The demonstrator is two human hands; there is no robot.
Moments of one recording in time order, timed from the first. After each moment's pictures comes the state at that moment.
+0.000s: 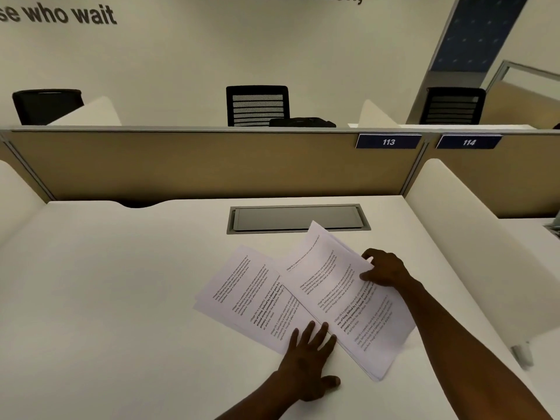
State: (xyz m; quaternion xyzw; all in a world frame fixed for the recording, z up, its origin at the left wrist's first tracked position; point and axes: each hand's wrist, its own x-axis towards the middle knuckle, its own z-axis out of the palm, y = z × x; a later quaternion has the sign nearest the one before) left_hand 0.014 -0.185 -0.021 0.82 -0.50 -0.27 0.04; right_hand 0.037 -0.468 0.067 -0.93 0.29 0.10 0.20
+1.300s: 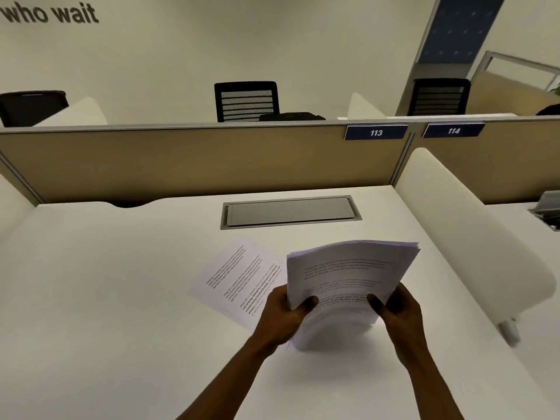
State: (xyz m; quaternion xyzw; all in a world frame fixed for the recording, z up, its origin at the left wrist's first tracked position) left_hand 0.037 -0.166 0.065 0.71 -0.22 -0.25 0.62; right_hand -0.101 -0.370 0.050 -0.69 0.28 -0.26 0.62
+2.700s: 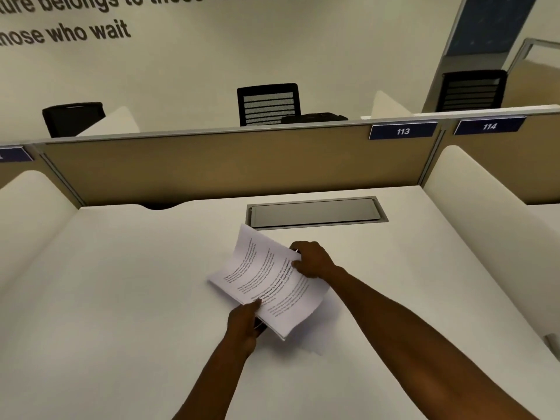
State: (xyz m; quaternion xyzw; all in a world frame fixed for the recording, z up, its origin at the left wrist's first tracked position) left_hand 0.090 -0.084 0.024 0.52 0.22 -0.29 0.77; right_hand 0.135 -0.306 0.045 -0.96 0.10 0.04 0.27
